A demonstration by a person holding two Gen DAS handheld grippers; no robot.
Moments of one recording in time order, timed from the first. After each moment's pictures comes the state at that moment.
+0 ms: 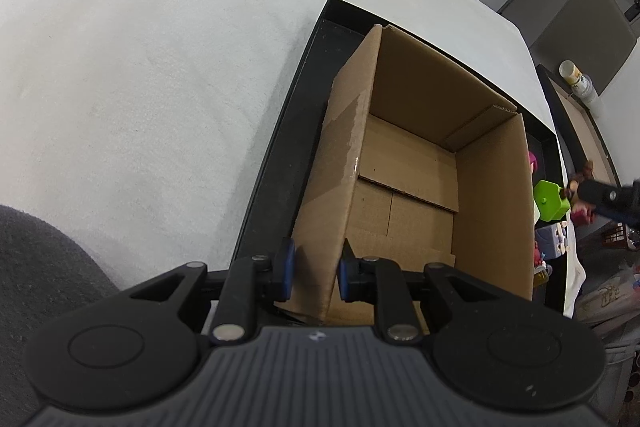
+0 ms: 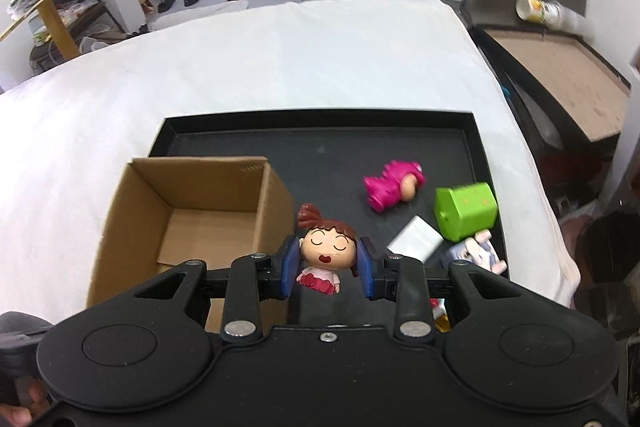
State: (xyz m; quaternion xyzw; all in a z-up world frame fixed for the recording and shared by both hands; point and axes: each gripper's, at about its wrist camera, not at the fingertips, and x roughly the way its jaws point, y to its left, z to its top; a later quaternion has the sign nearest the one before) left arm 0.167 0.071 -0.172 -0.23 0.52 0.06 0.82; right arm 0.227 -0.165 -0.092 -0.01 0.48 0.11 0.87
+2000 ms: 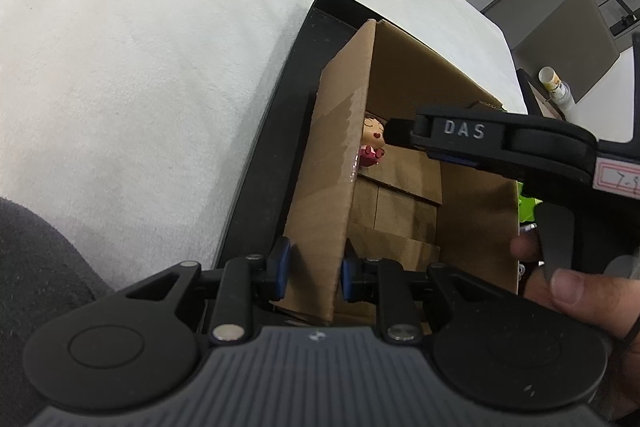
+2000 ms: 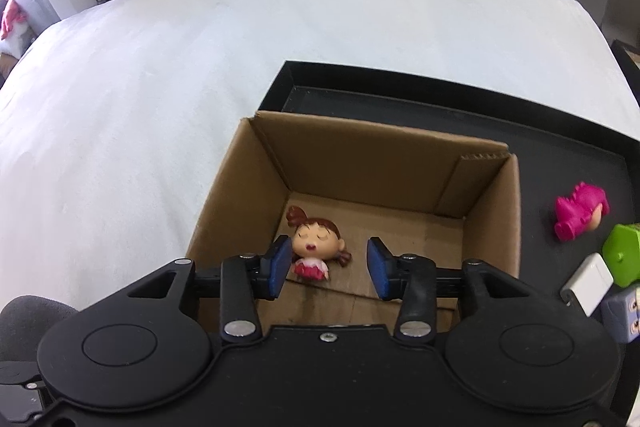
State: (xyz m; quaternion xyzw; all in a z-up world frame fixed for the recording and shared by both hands) left arm 0.164 0.088 -0.177 -0.28 0.53 0.02 0.80; right arm 0.243 -0.041 -0.148 -0.05 0.52 0.22 0.83
